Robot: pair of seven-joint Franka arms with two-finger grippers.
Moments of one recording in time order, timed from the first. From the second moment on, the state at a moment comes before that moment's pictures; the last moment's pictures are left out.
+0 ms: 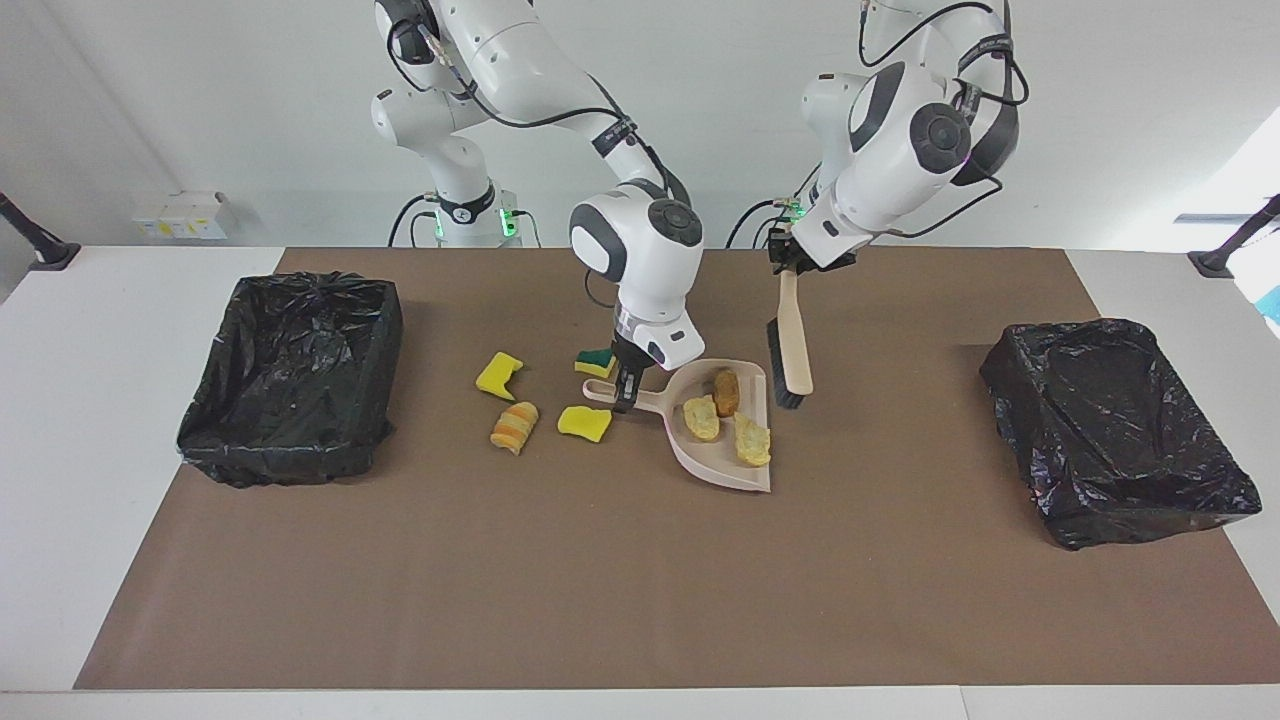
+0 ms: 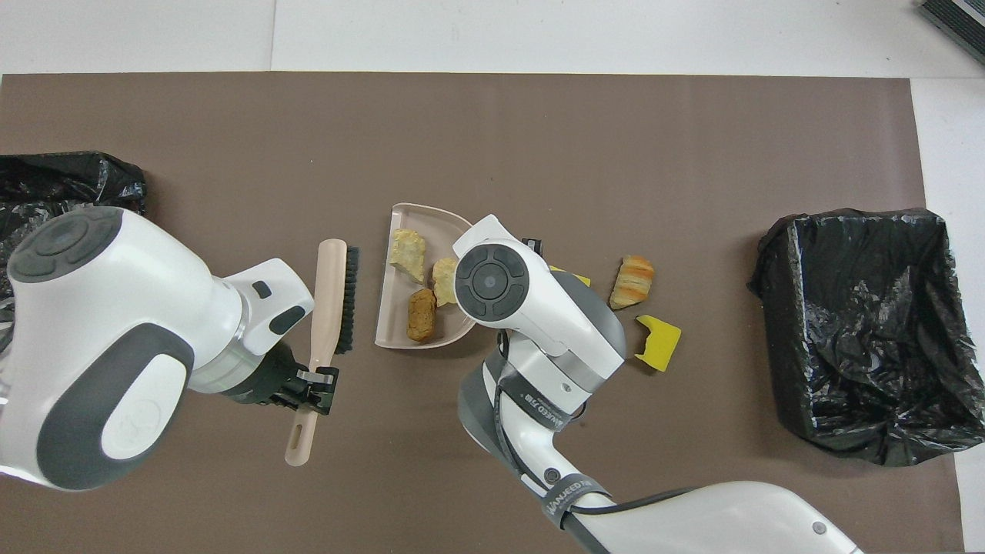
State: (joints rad) left arm -0.34 -0.13 -0.02 -2.01 -0.28 1.56 -0.19; right arm 0.54 0.40 0.06 -1.72 -0.30 2.08 -0.67
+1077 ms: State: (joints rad) left arm -0.59 -0.25 -0.14 -2.30 -0.26 1.83 -0.59; right arm 0.14 0.21 0.05 -1.67 -0.22 1.91 -1.16
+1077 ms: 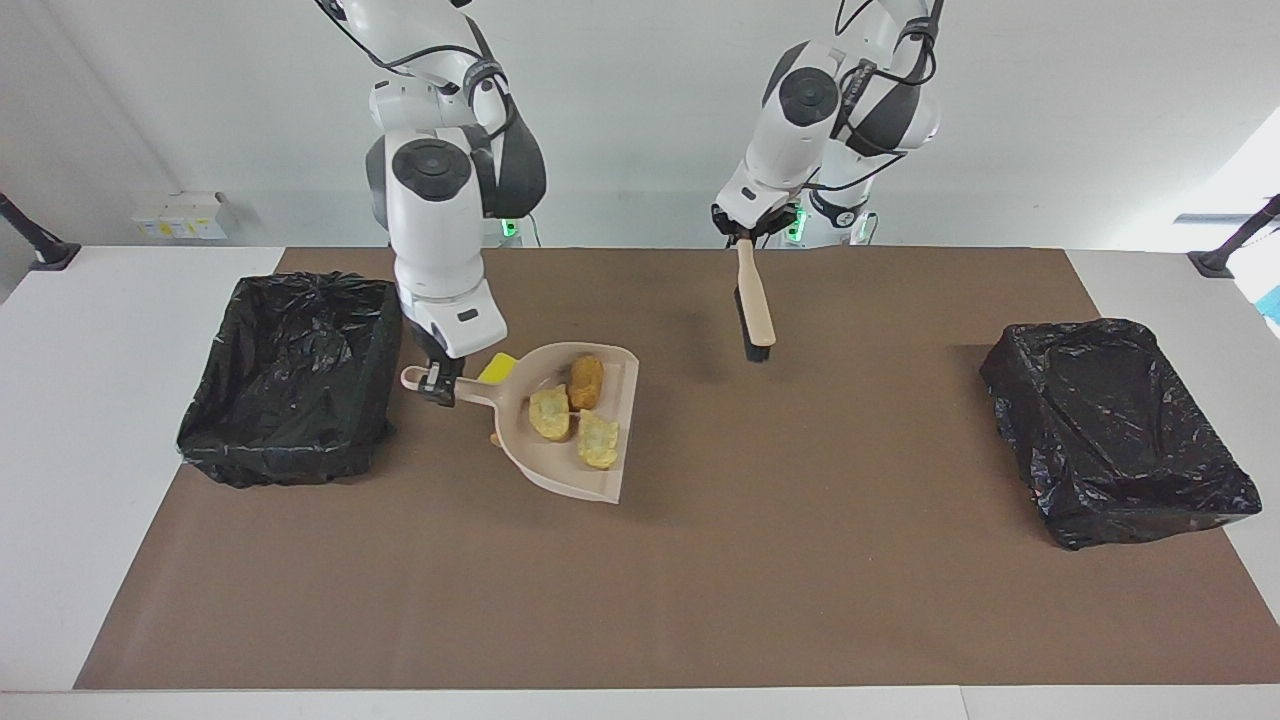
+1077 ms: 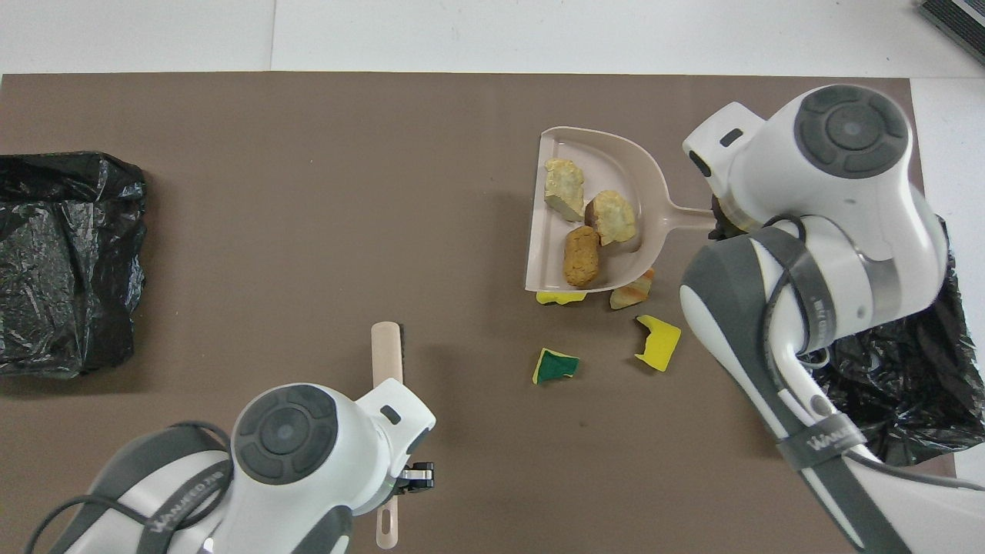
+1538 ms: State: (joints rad) left arm -0.73 -0.10 -0.14 -2.31 -0.27 2.03 -0.65; right arm -0.08 0.17 0.05 -1.67 -0.22 1.90 -1.47
